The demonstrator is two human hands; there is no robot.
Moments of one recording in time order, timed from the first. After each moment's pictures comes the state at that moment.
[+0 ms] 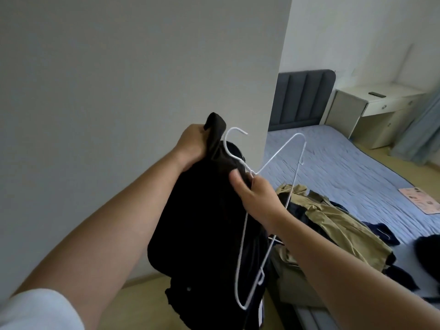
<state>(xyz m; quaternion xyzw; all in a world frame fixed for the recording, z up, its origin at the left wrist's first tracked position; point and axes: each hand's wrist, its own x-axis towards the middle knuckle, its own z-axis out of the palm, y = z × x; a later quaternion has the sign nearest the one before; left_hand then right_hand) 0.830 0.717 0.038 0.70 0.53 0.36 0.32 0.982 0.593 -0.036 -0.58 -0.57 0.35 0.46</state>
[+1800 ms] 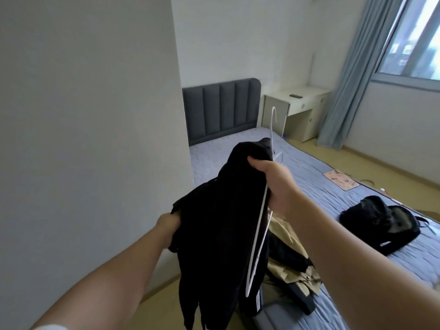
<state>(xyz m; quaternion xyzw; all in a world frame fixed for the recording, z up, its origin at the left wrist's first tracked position) 0.990 0.686 -0.149 0.45 0.64 0.24 0.58 1.211 0.539 0.013 -0.55 -0.21 0.50 0.64</state>
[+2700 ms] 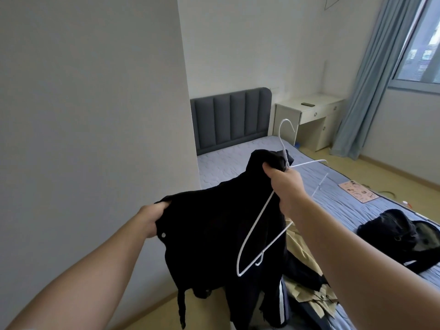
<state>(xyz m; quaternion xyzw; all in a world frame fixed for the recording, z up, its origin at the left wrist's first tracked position) 0.954 0.752 -0.117 0.38 0.62 0.30 0.62 1.249 0.577 -0.007 -0.65 -0.22 0.35 0.64</state>
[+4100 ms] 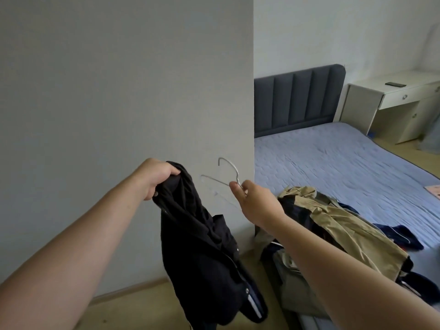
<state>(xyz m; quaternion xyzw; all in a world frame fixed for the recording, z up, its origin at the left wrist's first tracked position) 0.848 0.672 0.018 0.50 0.71 0.31 0.39 1.086 0.589 -0.059 -0.69 -0.65 0.21 0.26</state>
